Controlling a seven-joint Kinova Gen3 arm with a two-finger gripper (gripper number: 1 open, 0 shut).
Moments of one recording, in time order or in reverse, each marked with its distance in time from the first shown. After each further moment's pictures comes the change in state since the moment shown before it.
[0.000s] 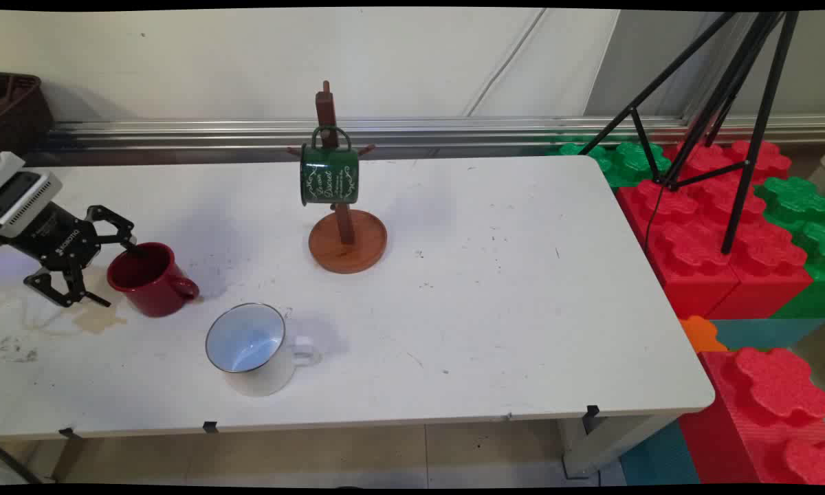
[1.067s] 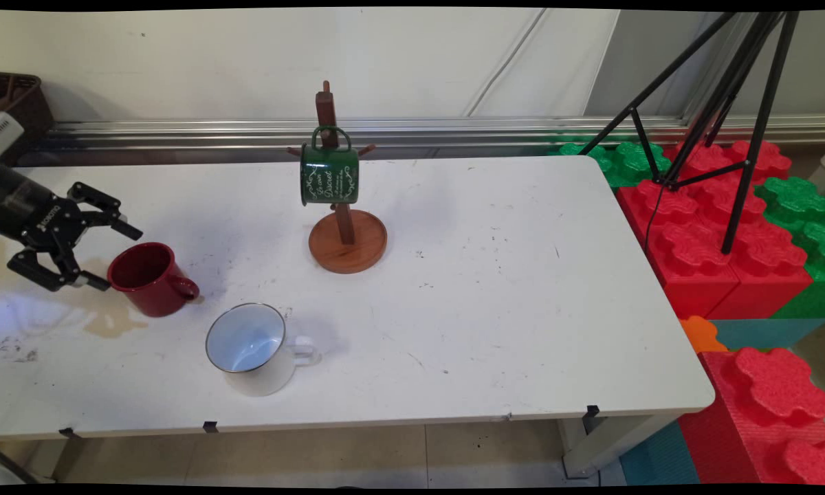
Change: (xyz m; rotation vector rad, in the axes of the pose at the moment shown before) arm 0.006 0.008 -0.040 0.016 0.257 -0.299
